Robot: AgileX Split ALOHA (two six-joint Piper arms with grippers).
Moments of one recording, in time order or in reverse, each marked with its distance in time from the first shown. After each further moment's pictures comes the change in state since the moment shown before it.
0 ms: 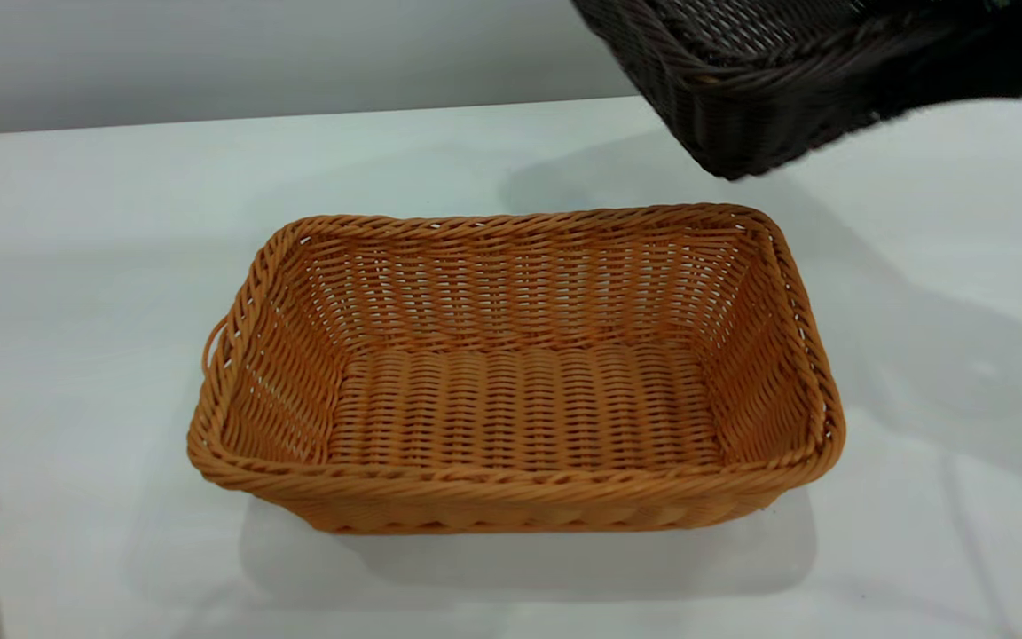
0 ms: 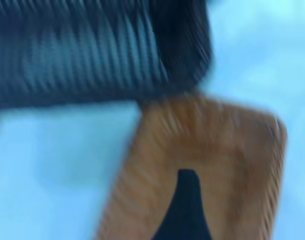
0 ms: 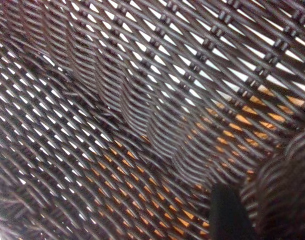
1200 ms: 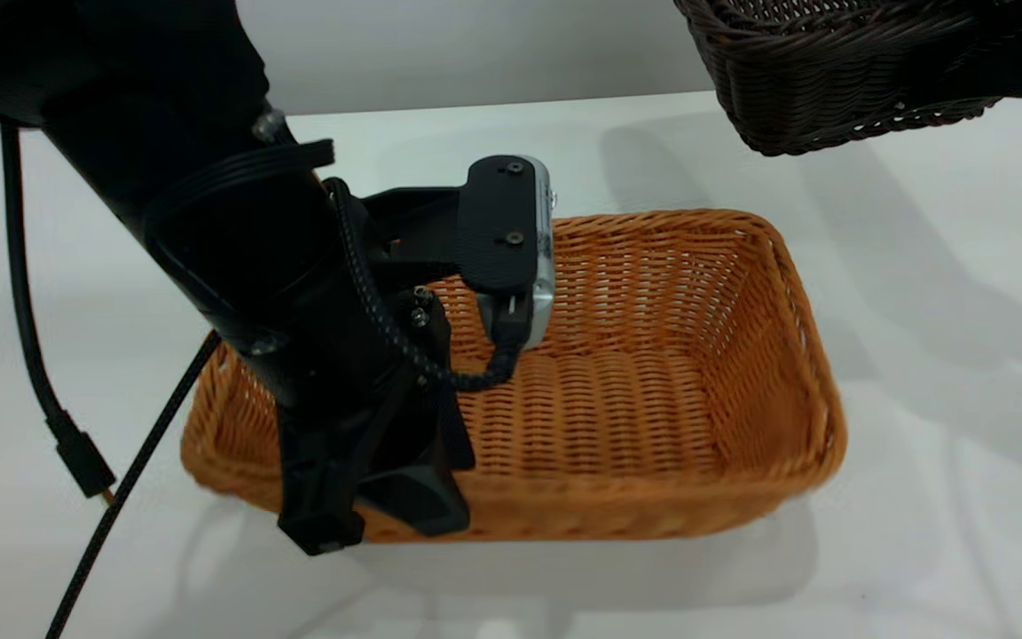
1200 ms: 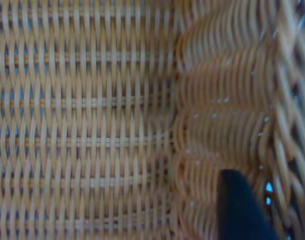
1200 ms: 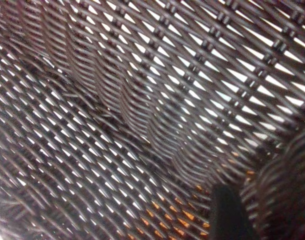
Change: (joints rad) left arm 0.000 0.707 0.118 -0.087 -0.104 0.436; right arm 0.000 0.000 0.058 0.033 -0.234 0.253
